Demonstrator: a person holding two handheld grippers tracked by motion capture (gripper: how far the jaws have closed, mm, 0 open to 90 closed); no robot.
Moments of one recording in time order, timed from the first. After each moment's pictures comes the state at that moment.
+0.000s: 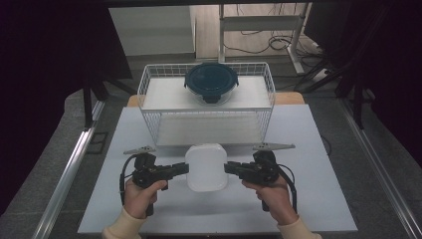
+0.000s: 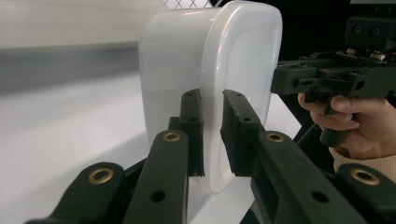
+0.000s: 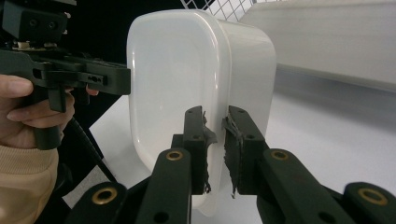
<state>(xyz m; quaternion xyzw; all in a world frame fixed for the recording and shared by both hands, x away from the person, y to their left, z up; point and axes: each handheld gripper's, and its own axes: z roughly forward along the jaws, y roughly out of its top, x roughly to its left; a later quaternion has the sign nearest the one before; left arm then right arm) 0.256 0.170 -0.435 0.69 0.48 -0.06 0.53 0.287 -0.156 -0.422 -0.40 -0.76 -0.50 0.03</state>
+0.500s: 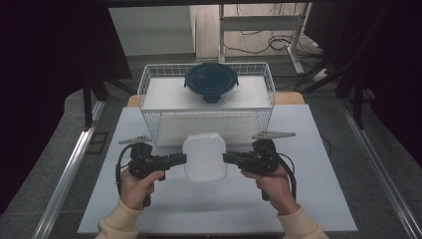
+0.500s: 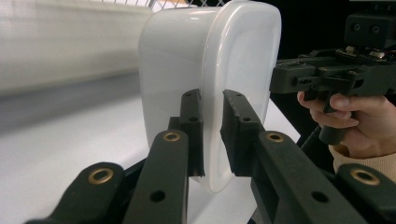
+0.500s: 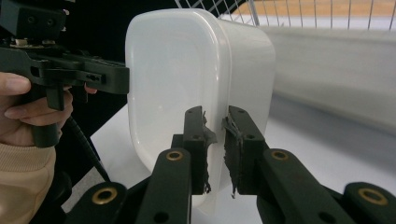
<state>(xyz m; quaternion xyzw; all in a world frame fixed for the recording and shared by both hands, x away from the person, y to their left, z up) 0.267 0.176 -0.402 0.69 0.47 -0.03 0.55 0.302 -0.151 -0.393 -0.38 -0.77 -0.51 0.01</state>
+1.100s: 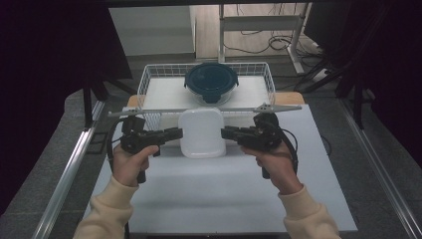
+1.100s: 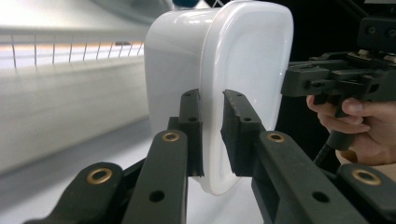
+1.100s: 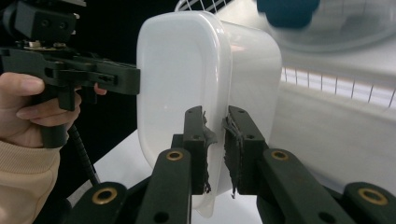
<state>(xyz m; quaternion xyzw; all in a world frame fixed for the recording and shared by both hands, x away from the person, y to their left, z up) 0.294 0.185 -0.342 0.69 0.46 0.00 0.56 0.320 -0.141 -0.325 -0.35 -0.77 -0.54 -0.02</state>
